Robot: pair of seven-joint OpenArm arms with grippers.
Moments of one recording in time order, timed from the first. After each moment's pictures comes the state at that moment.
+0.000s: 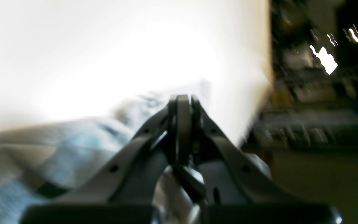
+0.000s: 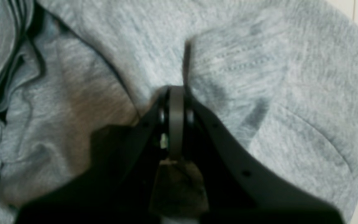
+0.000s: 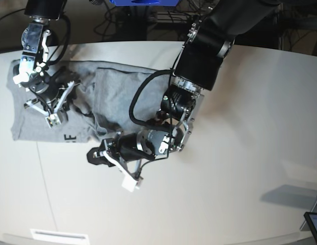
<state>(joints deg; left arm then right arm) -21.8 4.1 22.5 73.8 -60.1 1.2 47.4 -9.6 5.4 17.4 93.9 -1.1 34.2 -44.0</state>
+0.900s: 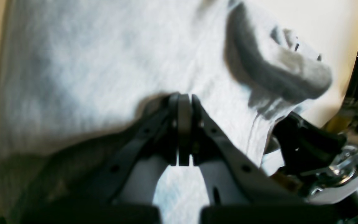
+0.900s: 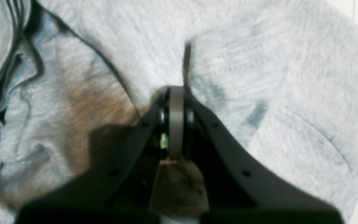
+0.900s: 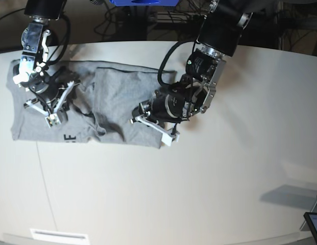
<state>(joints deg) -7.1 -6.1 22.6 81.3 -53.5 24.0 48.3 -9.6 5.4 17.4 93.9 -1.2 34.1 -44.0</state>
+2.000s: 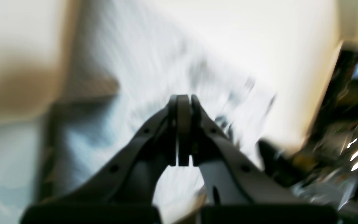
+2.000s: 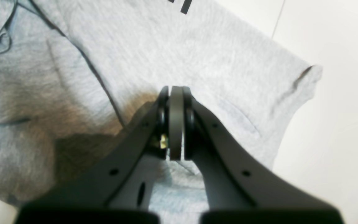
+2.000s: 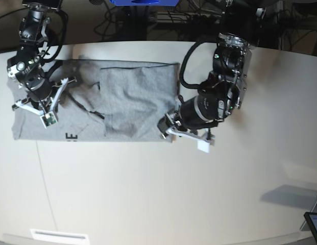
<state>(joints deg) -3.5 -13.7 13.9 101.1 -61.3 34.3 49.8 -13.1 5.4 16.8 110.6 -4.8 34.2 -49.9</state>
